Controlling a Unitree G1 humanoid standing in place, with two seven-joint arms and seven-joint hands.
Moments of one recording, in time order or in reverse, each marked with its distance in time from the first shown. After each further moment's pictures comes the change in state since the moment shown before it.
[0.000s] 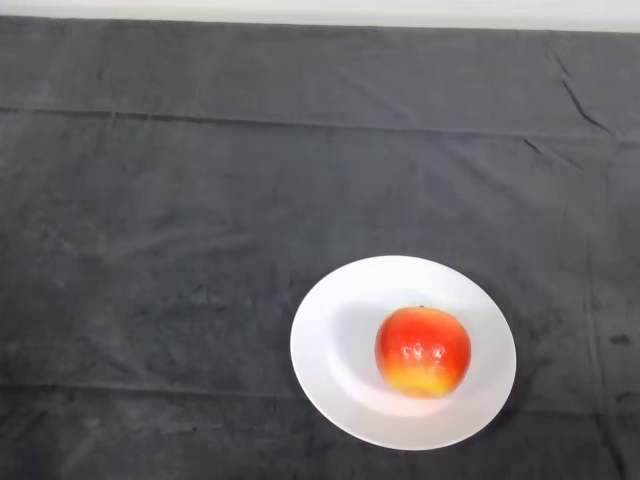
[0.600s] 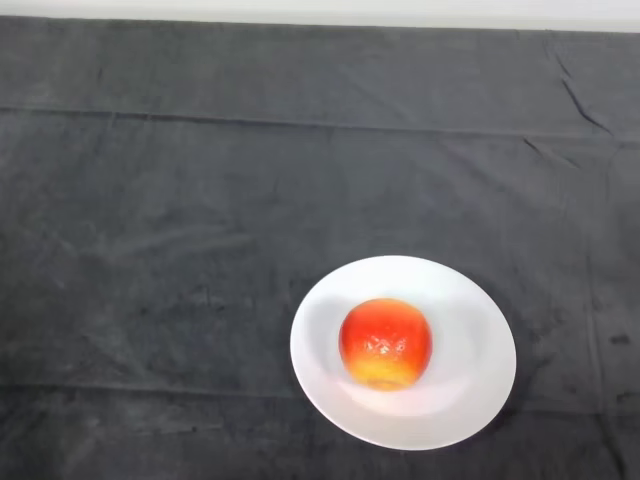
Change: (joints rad) left arm 0.000 -0.005 0.000 0.000 0.003 0.000 0.000; right arm 0.000 0.000 0.000 0.000 0.000 0.000 0.000
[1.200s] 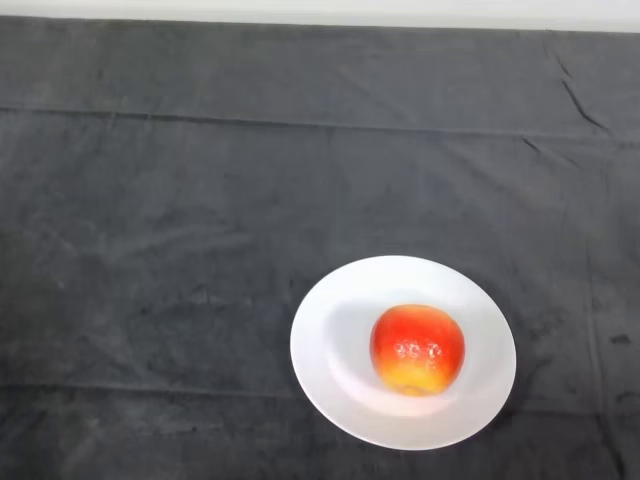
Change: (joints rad) left arm -0.001 -0.009 0.000 0.000 0.004 0.000 0.000; right arm 0.000 0.000 0.000 0.000 0.000 0.000 0.000
